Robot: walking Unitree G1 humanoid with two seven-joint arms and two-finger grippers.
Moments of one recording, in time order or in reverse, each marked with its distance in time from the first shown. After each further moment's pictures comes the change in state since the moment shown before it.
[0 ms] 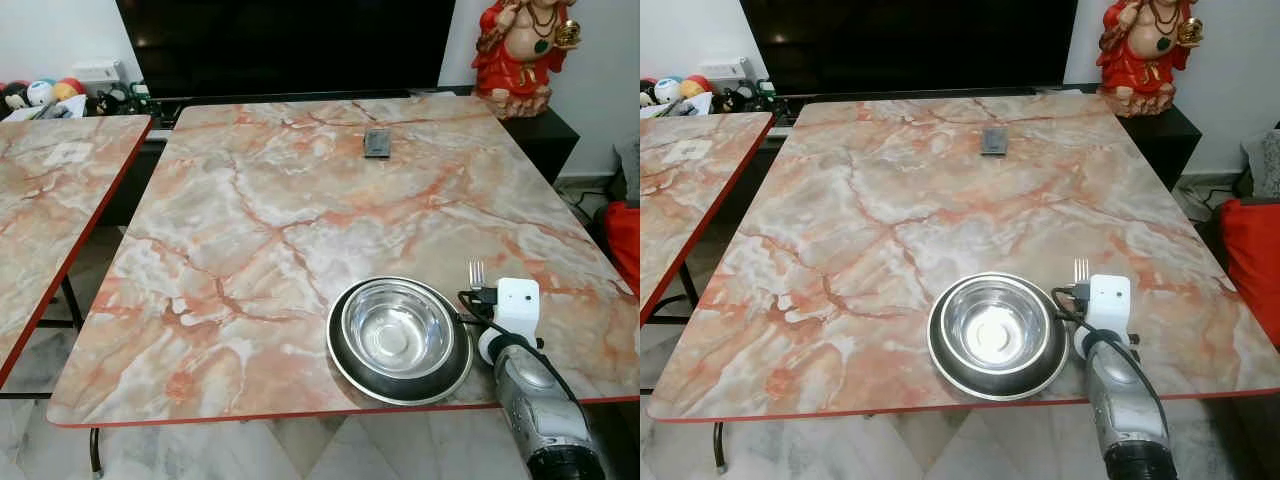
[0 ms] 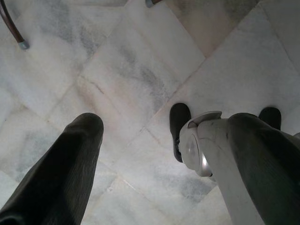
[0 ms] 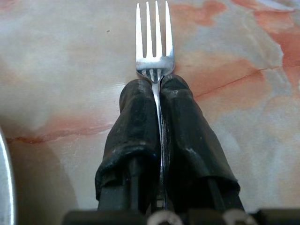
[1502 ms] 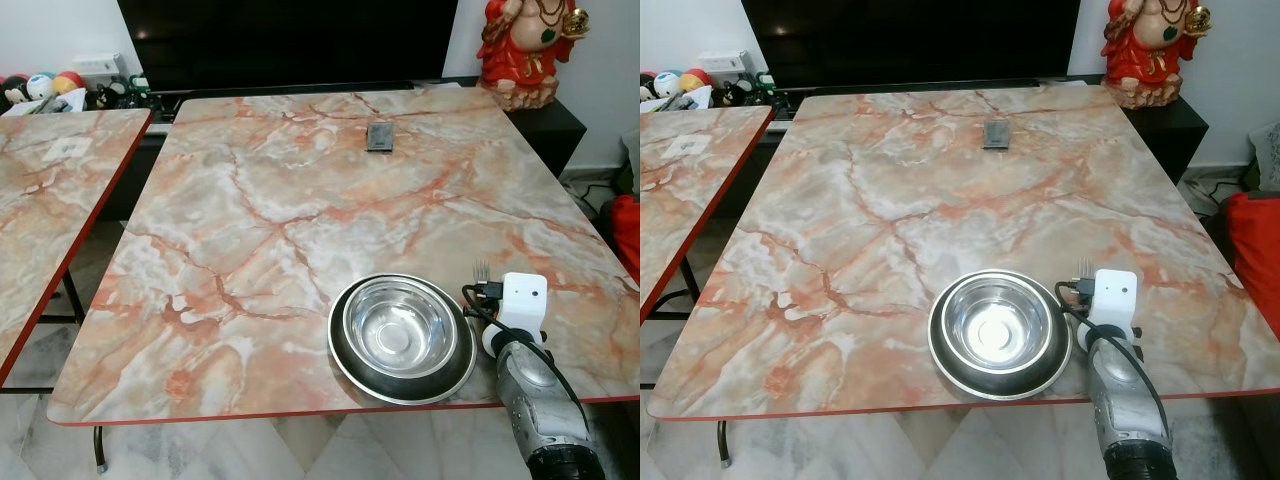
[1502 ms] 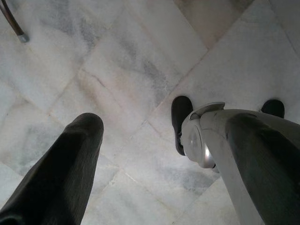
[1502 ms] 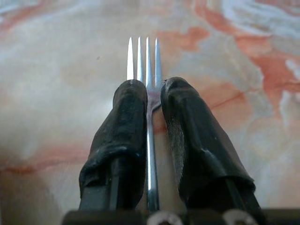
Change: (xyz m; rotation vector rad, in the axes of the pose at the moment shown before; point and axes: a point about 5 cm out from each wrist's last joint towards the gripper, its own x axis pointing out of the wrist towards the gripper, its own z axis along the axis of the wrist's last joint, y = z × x) left arm -0.001 -0.001 -0.003 0.008 0.009 -0.006; right arm -0.001 -0.002 0.012 -0.006 -0.114 -0.051
